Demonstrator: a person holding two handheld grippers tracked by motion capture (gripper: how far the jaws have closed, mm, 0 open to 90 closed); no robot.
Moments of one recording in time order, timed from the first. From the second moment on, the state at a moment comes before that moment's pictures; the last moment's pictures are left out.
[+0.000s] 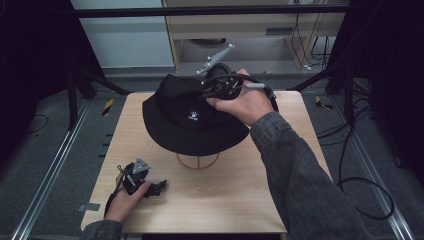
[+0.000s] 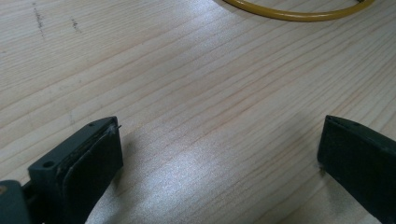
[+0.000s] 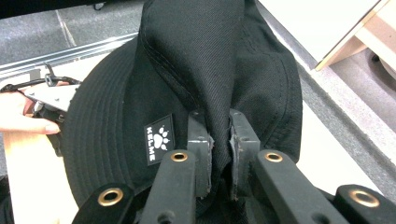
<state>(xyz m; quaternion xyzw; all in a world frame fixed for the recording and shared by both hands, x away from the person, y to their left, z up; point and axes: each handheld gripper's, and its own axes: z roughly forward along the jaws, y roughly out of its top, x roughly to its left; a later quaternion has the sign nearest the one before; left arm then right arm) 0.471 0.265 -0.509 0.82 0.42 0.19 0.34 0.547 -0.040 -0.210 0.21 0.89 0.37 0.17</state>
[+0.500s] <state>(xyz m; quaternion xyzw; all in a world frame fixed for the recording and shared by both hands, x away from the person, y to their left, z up) 0.471 0.265 -0.509 0.82 0.42 0.18 0.34 0.554 -0.032 -0.221 0.21 0.89 0.36 0.17</state>
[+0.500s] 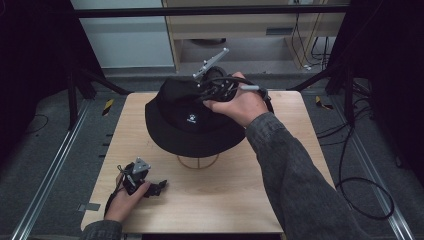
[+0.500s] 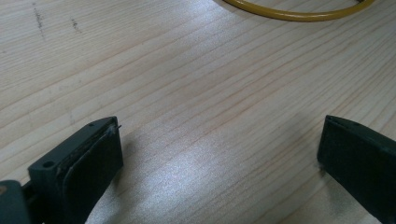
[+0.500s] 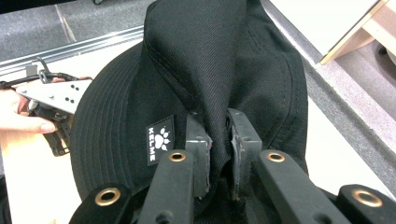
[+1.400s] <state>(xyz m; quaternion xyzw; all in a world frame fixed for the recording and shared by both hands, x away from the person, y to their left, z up) 0.471 0.265 -0.509 0.82 0.42 0.19 0.34 0.555 -0.031 -0.230 0.22 0.89 0.37 0.16</state>
